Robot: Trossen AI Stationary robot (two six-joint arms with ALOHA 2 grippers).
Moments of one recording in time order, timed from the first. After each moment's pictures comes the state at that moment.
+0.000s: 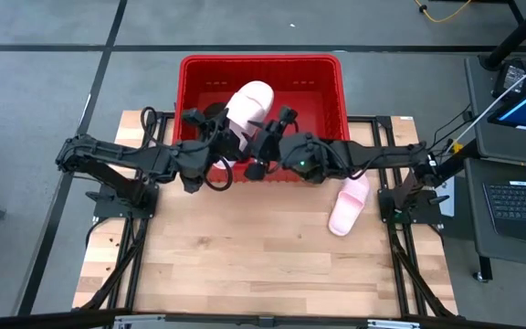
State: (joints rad) left arm -0.15 1.36 1.32 -0.02 -1.41 0.81; right arm 0.13 1.81 1.98 -0.41 0.80 -0.35
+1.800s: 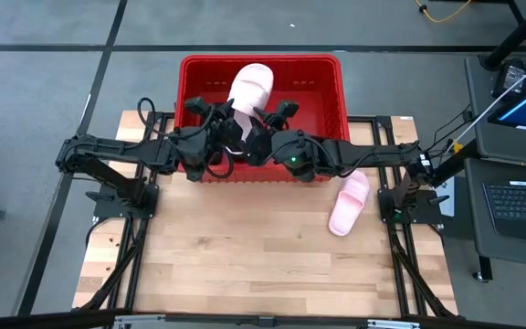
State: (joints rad) left arm -0.08 1.35 1.32 0.06 -1.26 0.87; right arm 0.08 1.85 1.98 -0.34 1.02 -0.68
